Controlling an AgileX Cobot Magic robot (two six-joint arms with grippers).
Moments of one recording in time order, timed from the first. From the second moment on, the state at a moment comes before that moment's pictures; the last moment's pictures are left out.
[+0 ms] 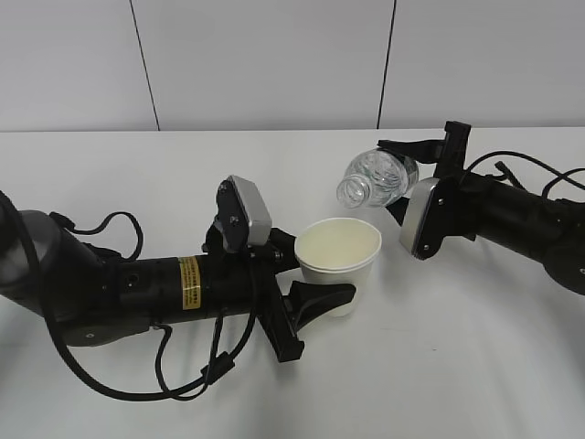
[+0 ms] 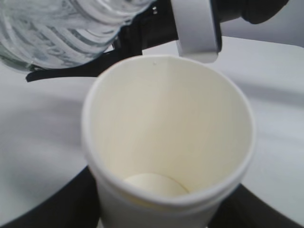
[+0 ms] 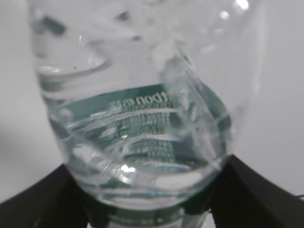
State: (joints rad) left arm -0.54 2.13 -0.84 0.83 -1.10 -0.26; right arm 0.04 2.09 -0.89 -0.68 -1.11 -0.98
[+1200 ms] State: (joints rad) left arm -0.54 2.15 -0.84 0.83 -1.07 -0.26; right arm 0.04 2.09 -0.89 -0.68 -1.11 -1.13
